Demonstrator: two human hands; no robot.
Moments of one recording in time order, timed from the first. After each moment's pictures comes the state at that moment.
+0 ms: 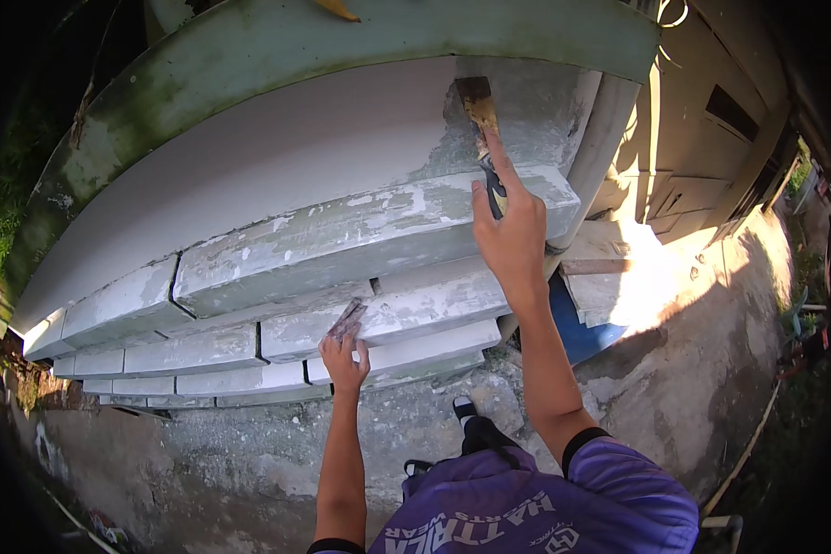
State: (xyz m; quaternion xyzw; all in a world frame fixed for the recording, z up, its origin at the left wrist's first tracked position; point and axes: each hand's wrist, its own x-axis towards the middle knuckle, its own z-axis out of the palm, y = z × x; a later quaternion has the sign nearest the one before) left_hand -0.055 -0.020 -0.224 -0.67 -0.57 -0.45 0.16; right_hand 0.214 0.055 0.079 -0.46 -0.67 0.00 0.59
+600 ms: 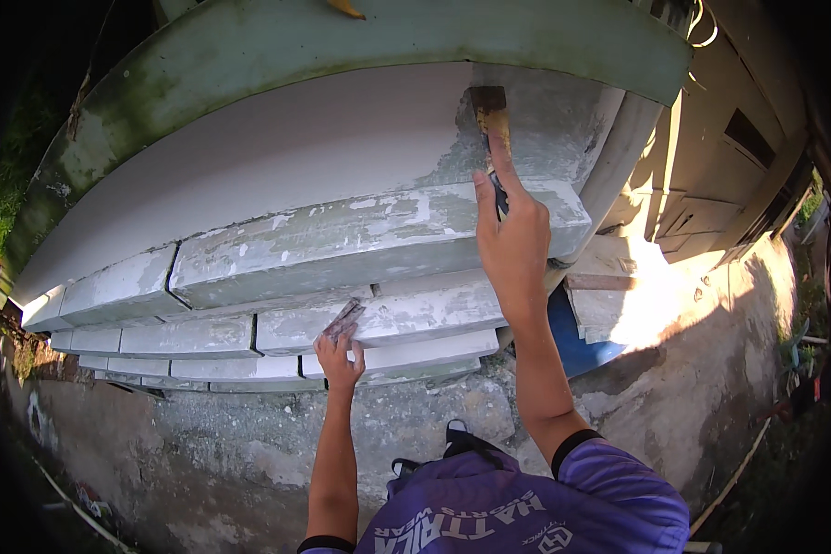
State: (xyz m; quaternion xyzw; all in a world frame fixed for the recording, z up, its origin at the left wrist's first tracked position) left_hand -0.053 -0.015 -0.231 -0.65 -0.58 -0.45 0.18; right_hand 0.210 0.051 0.100 -0.54 -0.66 0.06 0.51
